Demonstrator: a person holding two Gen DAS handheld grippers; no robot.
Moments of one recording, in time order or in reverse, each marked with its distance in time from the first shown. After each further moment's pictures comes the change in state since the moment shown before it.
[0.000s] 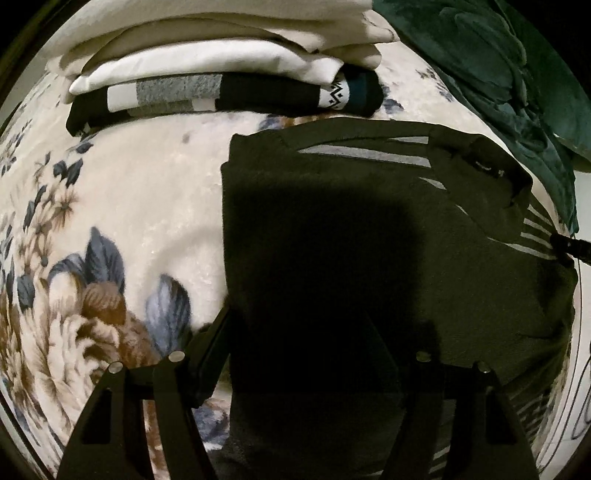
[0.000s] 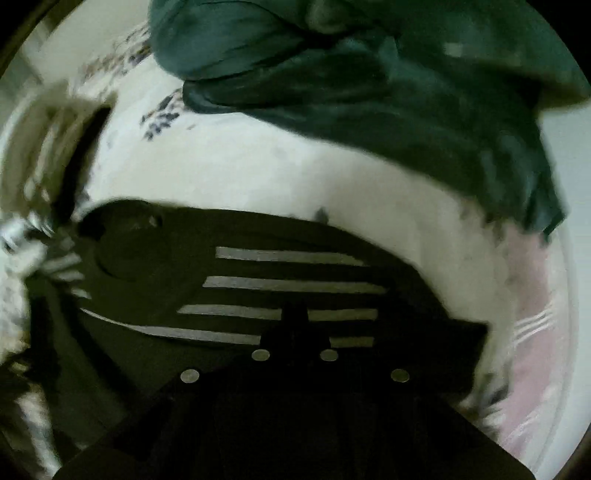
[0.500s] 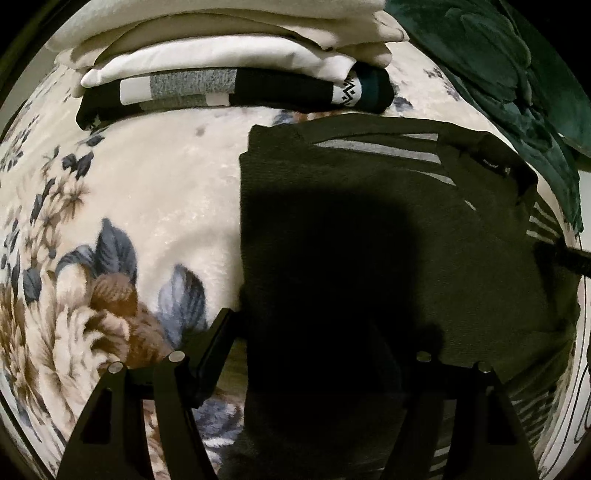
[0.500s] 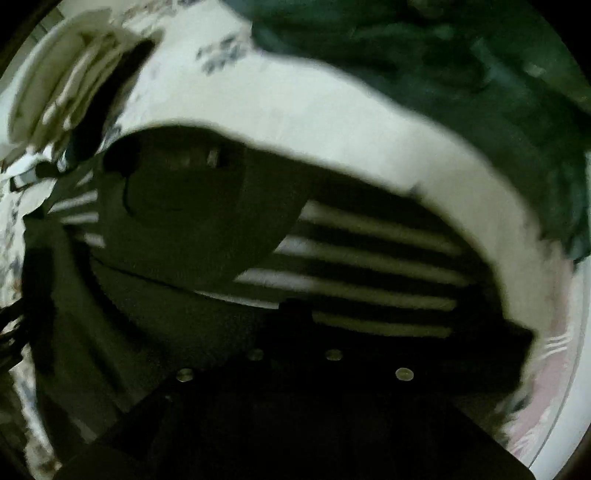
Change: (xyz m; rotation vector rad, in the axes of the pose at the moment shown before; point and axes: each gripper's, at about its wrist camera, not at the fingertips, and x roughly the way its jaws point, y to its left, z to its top) left arm 0.001 0.007 -0.008 -0.005 -0.003 0.026; right arm 0.023 0.047 -0.013 -0.194 0.054 -0.086
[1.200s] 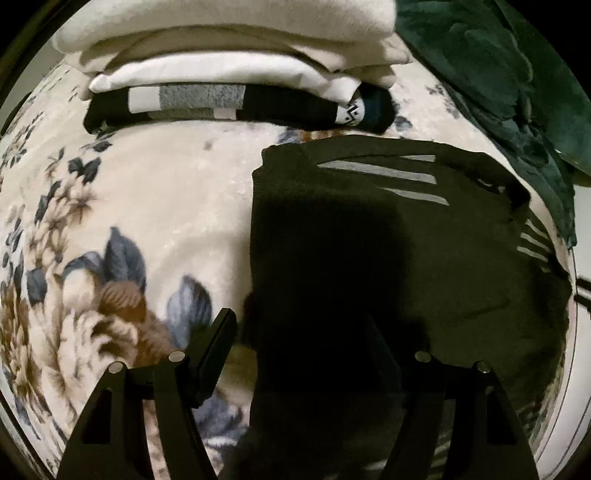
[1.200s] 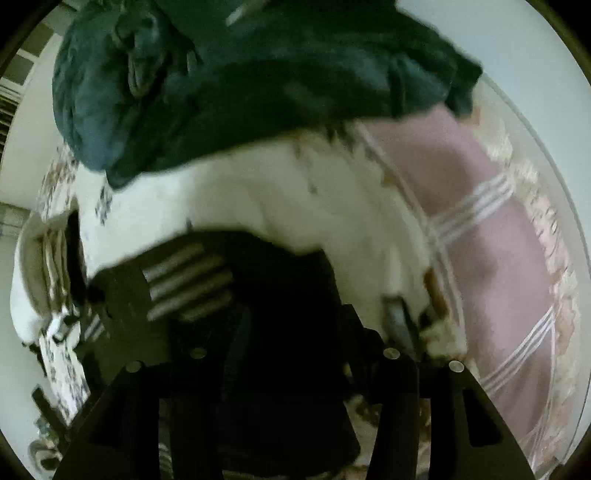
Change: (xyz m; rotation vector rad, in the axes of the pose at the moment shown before) left arm -0.011 0.013 0.000 -0.031 -0.014 -0.019; right arm -0.045 -0.194 -0.079 0.587 0.027 0.193
